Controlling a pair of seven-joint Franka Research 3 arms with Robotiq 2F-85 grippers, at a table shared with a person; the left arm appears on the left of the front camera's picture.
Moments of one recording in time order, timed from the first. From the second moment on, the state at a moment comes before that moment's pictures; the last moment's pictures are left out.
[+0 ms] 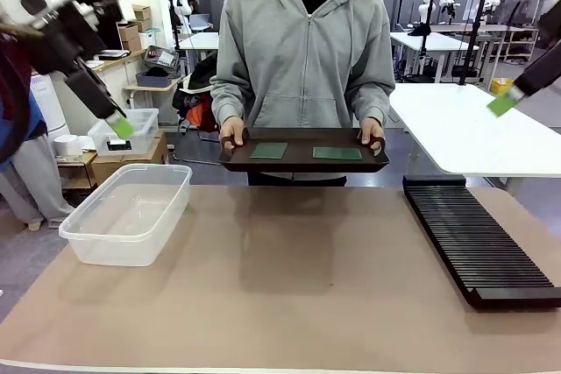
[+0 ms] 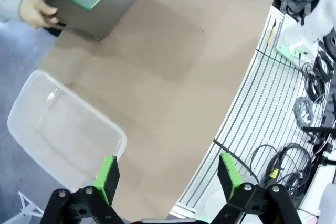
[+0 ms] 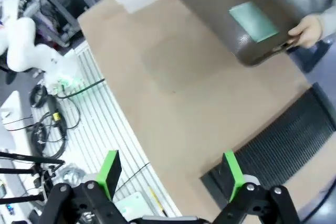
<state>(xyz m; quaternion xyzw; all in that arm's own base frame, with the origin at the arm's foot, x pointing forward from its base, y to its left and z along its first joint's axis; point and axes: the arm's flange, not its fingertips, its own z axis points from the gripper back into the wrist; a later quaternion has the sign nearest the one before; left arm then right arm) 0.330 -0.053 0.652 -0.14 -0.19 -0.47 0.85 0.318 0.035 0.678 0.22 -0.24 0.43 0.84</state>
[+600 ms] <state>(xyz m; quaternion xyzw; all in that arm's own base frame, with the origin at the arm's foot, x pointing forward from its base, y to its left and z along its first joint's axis) 0.325 -0.013 0.724 -0.05 -0.27 -0.37 0.89 0.307 -0.007 0.765 0.13 -0.32 0.42 0.84</state>
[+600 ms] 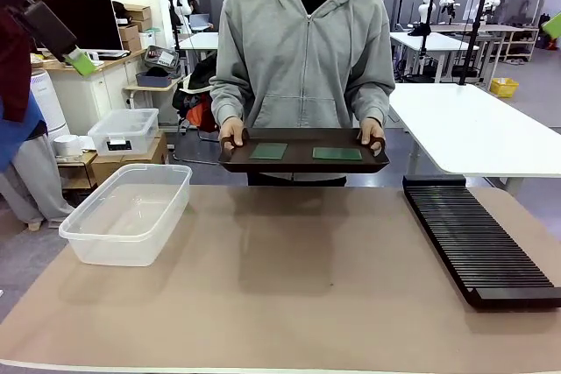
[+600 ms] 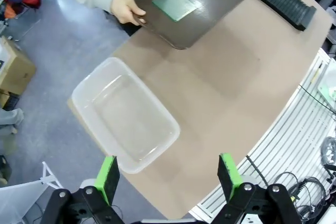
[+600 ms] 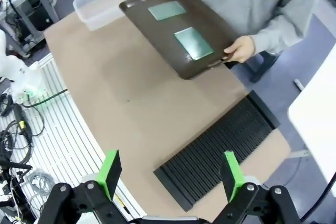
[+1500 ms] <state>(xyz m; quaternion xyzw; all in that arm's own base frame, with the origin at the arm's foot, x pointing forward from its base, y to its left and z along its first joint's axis) 0.323 -0.011 0.734 -0.02 -0.29 -0.37 0.88 0.302 -0.020 0.781 0.11 -0.33 0.40 0.85</state>
